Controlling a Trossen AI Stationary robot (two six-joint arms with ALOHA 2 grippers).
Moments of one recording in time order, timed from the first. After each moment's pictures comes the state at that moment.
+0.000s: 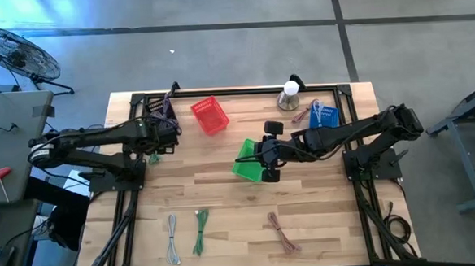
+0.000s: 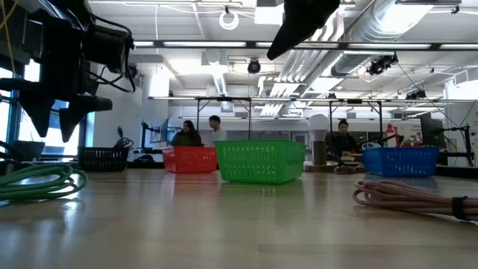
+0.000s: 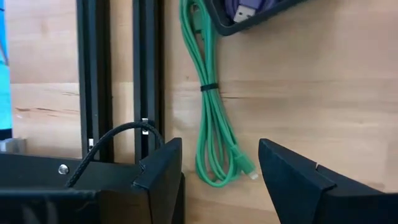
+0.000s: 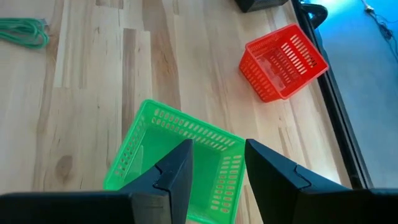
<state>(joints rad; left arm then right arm) 0.31 1.08 0.66 -1.21 -0.34 -1.26 0.14 1.55 1.29 -0.60 0.40 0.02</state>
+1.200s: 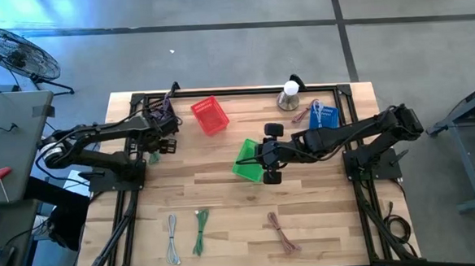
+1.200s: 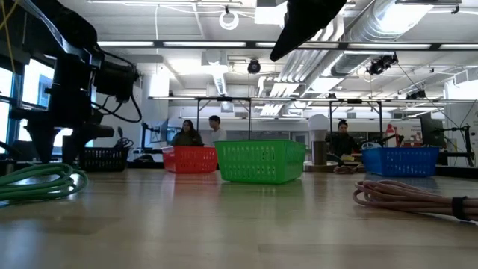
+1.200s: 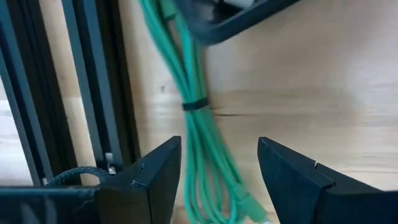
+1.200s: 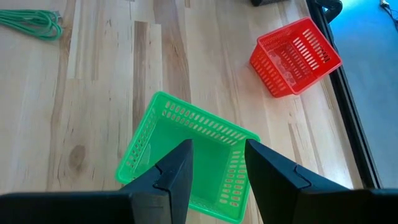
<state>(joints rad) 0.60 1.20 0.54 -0.93 -0.22 -0.91 0.15 1.55 1.29 -0.62 0.37 0.03</state>
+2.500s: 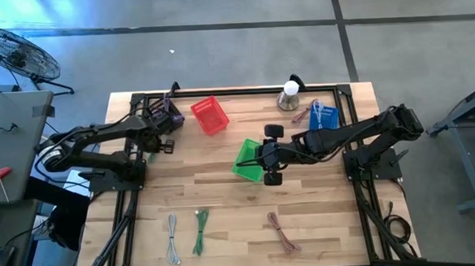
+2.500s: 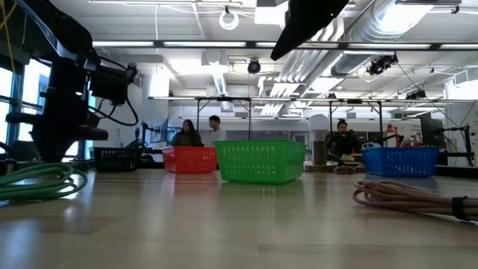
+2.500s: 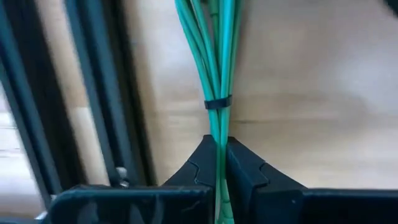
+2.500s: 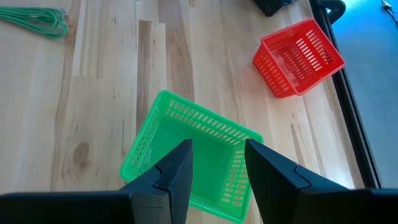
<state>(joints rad) 0.66 1.17 0.51 -0.90 -0.21 -0.78 0.16 1.55 1.29 -0.63 0.37 0.03</state>
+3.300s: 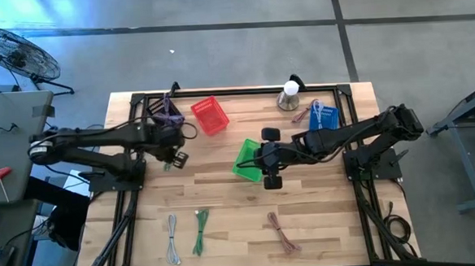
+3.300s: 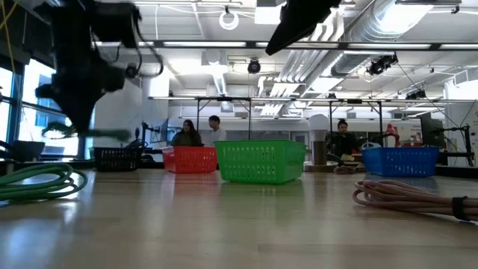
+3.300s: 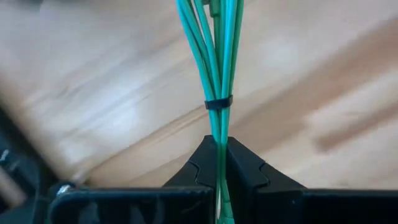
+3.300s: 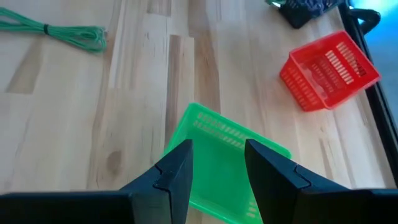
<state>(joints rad) 0.18 1.06 0.73 -0.99 -0.09 -0.88 0.17 1.55 1.29 -0.58 0.27 0.02</state>
